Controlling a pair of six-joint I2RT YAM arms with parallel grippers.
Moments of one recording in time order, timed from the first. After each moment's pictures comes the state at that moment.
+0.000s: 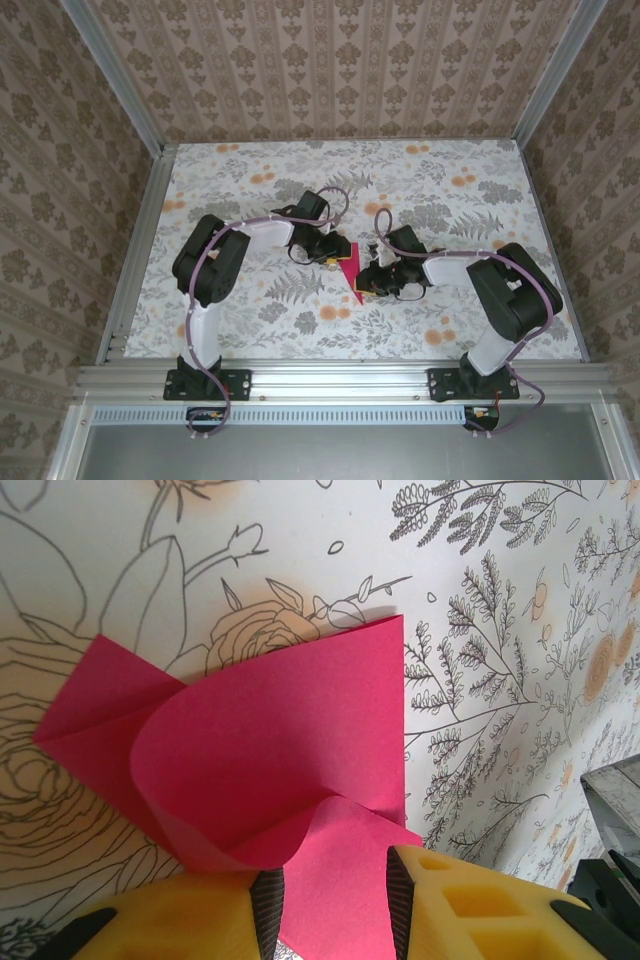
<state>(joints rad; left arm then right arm) -0.65 2.03 1.26 -0.32 0.58 -0.64 0.44 1.66 0.68 -0.07 -0.67 0.64</state>
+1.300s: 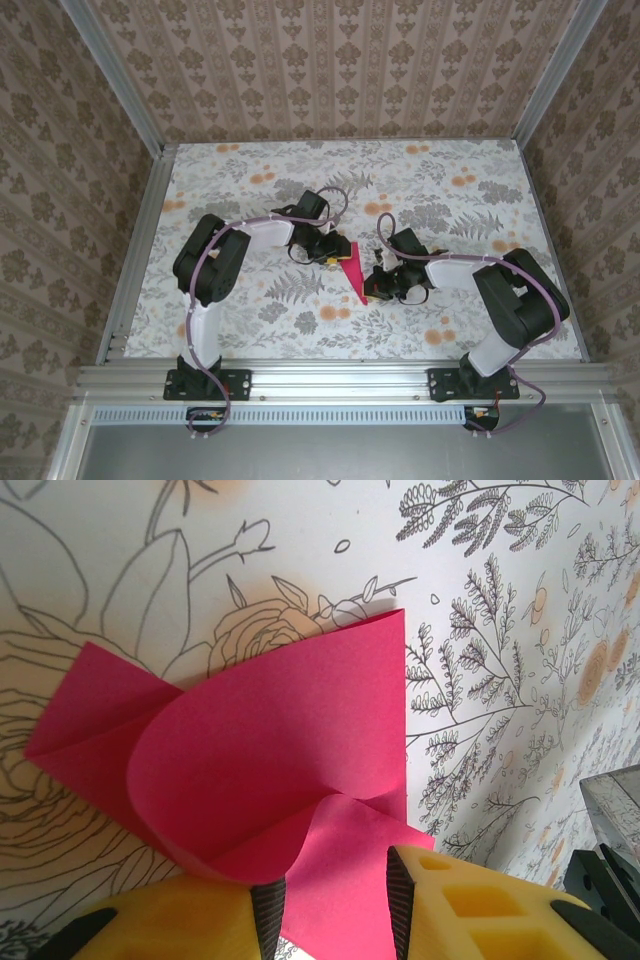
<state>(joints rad) -0.65 2.04 1.26 -0.32 0.59 -0.67 0.45 1.62 0.66 -0.19 -0.57 0.62</state>
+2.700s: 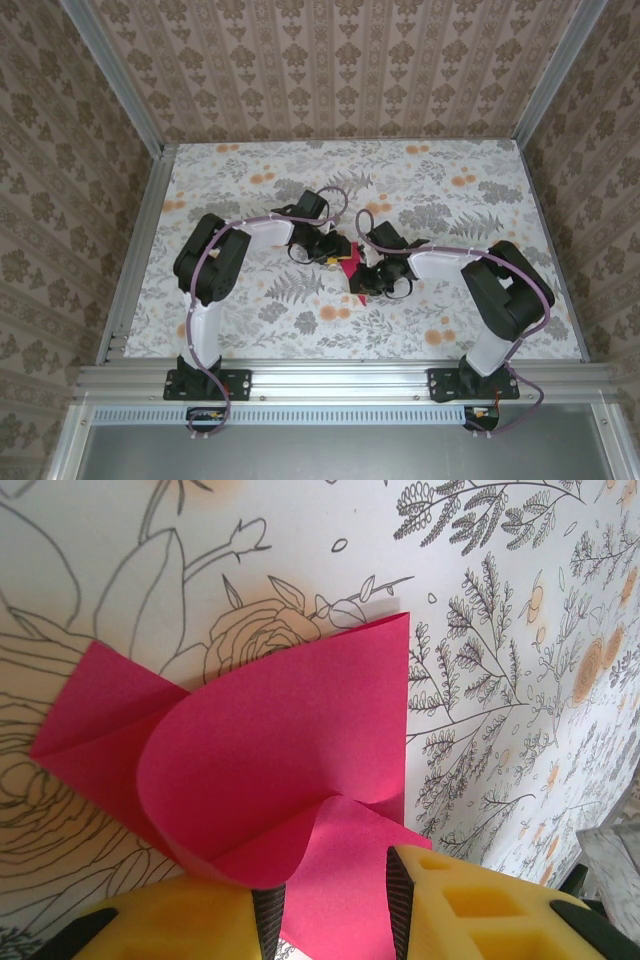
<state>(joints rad) -0.65 2.05 1.27 -0.33 0.61 -0.67 0.55 1.69 0.82 -0.30 -0.49 0.58</state>
